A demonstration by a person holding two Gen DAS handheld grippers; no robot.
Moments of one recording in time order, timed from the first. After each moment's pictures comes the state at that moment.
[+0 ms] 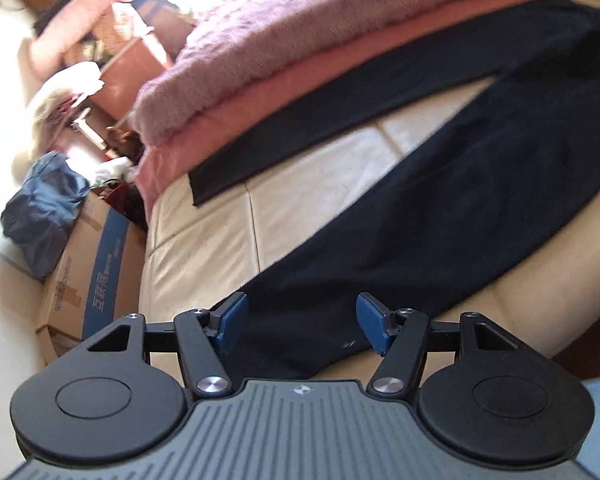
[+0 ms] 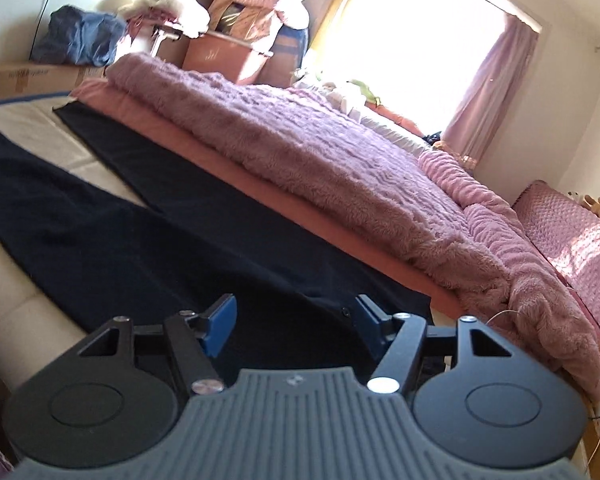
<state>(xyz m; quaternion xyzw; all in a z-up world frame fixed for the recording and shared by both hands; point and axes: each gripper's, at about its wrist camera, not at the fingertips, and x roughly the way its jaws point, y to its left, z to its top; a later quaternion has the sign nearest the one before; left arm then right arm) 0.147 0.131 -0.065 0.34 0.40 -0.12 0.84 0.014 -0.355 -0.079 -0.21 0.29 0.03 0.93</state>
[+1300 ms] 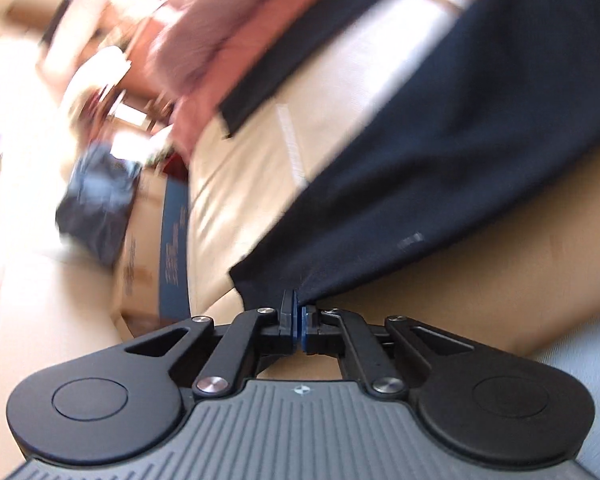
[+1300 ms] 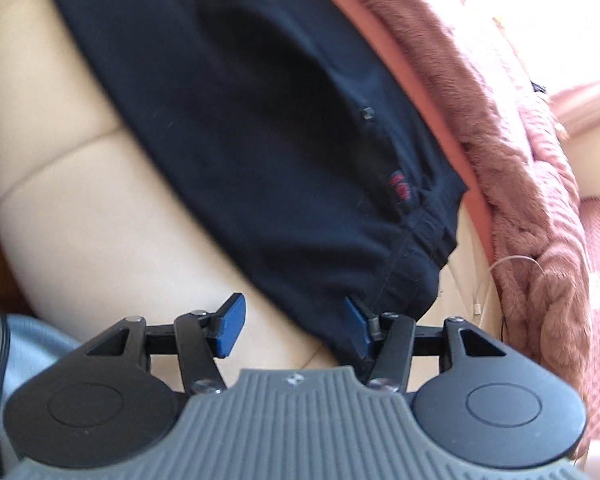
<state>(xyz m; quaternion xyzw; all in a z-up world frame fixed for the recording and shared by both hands) 0.180 0.147 -0.131 0.43 0.42 0.02 0.80 0.026 -0.439 -0.146 -0.39 0.49 0.11 0.77</state>
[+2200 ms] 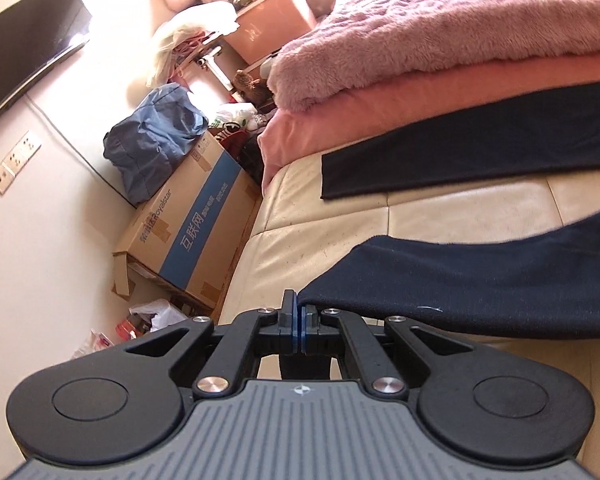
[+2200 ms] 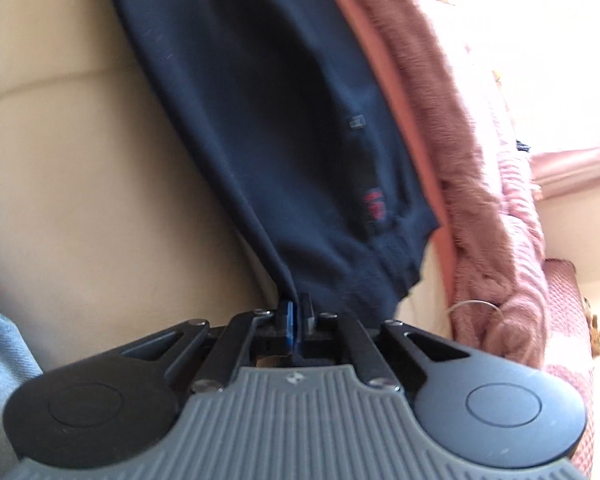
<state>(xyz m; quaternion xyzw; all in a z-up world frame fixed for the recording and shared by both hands) 0.218 0.136 -0.031 0.25 0.40 0.11 0.88 0.032 -0.459 -0.158 -0.47 0.40 0.07 0.78</state>
